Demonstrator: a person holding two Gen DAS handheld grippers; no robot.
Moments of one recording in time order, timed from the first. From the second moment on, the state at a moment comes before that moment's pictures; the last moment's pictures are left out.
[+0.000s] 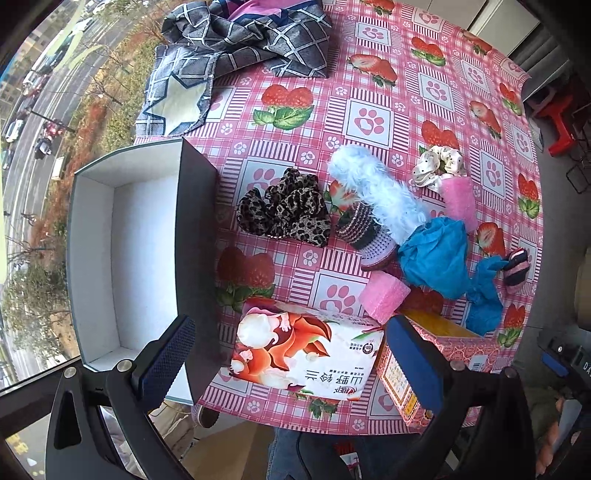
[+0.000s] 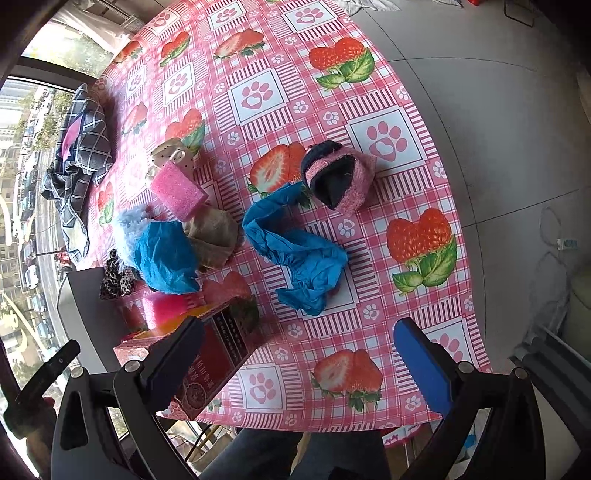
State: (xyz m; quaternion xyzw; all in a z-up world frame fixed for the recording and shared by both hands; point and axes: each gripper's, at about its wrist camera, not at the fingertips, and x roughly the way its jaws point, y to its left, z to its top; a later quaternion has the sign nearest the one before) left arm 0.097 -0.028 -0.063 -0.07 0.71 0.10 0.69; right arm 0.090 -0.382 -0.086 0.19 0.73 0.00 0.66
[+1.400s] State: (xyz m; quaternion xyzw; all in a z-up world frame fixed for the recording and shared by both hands) left arm 0.176 0.013 -0.183 -0.06 0.70 0.10 0.70; right arm 0.180 -0.404 -0.197 0.09 0.72 -0.03 0.69
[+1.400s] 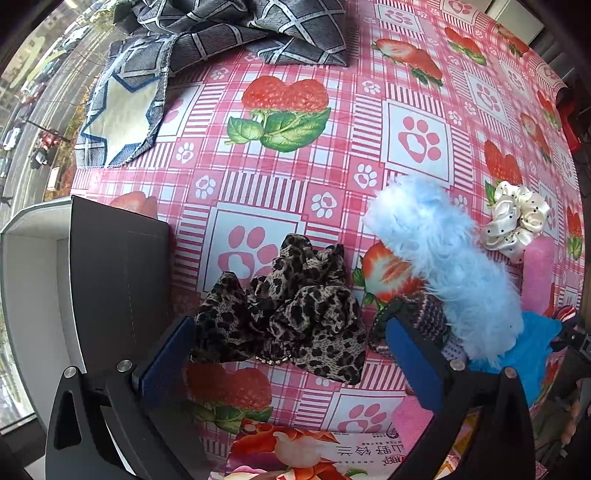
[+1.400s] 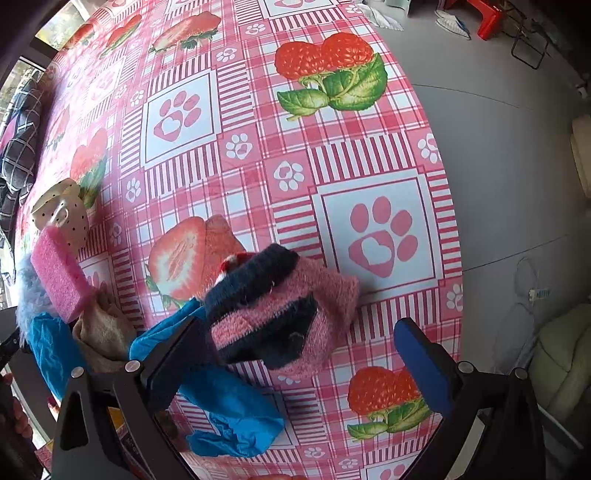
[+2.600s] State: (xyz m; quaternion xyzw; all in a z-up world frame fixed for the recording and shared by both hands) left arm 0.145 -0.115 -0.066 0.01 0.62 0.00 0.78; right arm 0.137 -0.430 -0.119 0.17 0.69 -0.01 0.71
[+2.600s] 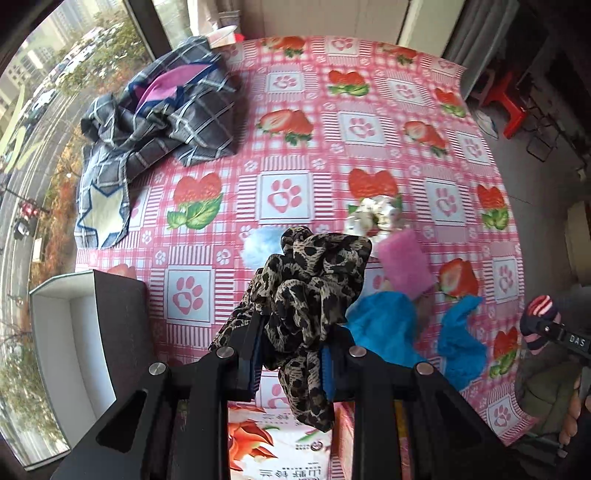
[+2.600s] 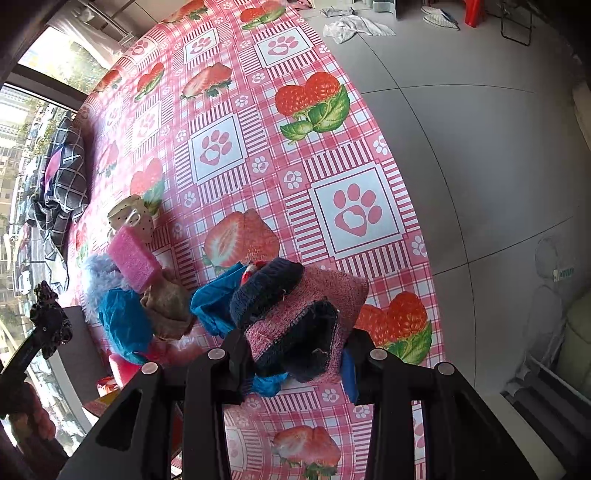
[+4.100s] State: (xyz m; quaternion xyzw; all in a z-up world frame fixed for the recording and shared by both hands) left arm -0.037 -0.242 0.004 0.16 0.53 -0.33 0.76; right arm -0.008 -0.386 -0.079 0.12 0.69 -0.03 0.71
